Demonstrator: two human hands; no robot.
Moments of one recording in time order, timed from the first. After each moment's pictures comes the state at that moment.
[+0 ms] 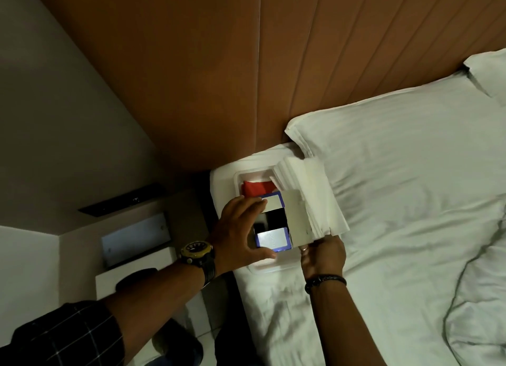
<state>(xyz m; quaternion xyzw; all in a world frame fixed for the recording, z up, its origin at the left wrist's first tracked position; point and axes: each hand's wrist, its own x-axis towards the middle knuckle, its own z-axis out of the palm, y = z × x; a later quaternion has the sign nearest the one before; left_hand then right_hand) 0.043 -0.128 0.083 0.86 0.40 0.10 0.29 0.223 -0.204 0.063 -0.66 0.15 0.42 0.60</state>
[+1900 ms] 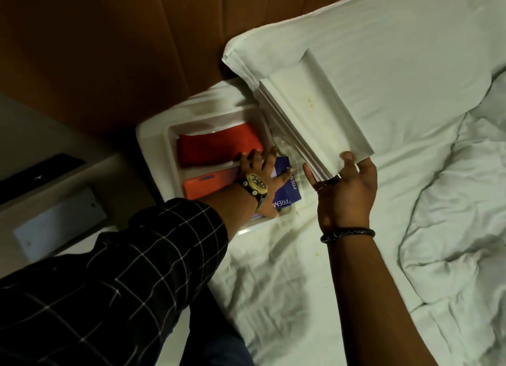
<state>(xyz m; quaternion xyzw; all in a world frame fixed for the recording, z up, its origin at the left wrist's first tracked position) 0.215 -0.118 -0.009 0.93 0.24 -0.26 0.08 0.306 -0.205 0.091 -0.61 0.08 0.32 0.71</state>
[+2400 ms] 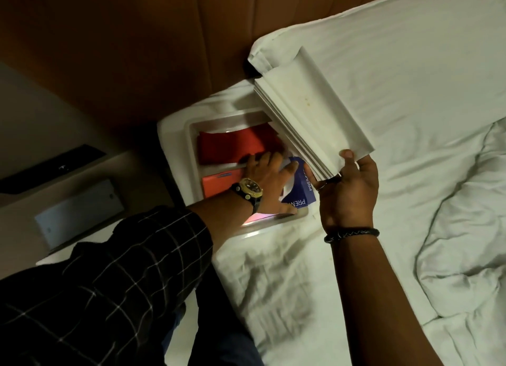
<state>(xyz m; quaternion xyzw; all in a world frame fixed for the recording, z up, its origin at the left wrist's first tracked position) 0.184 -0.104 -0.010 0.95 0.27 -0.12 0.11 0.282 -0.184 0.087 -0.61 0.06 0.36 0.70</state>
